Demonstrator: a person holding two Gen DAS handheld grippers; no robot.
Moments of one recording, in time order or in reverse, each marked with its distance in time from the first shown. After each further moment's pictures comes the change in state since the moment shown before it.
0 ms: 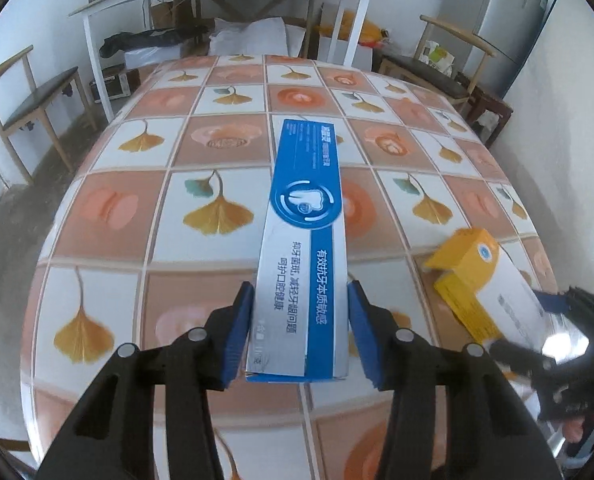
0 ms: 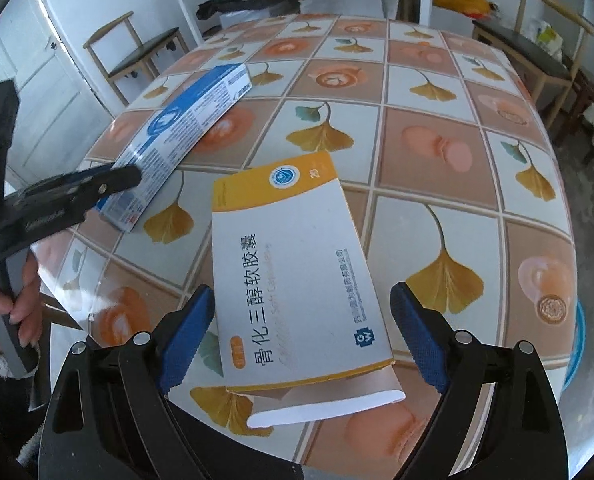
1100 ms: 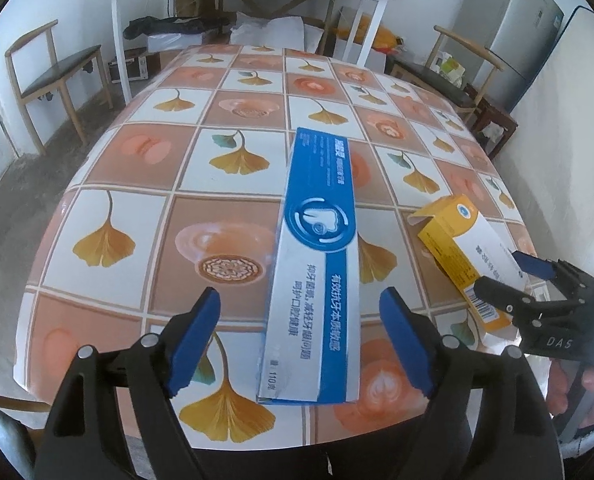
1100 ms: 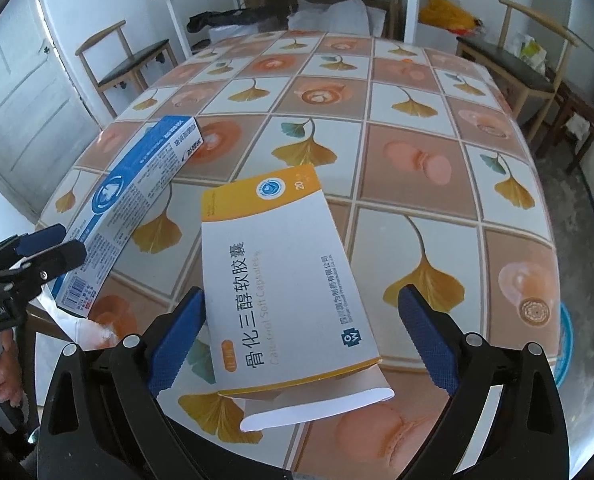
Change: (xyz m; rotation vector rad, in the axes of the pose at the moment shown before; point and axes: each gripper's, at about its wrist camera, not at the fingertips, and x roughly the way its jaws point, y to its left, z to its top) left arm -0.030 0.000 -0.043 -0.080 0.002 -0.001; right arm -0.007 0.000 0.000 -0.004 -0.068 -0.060
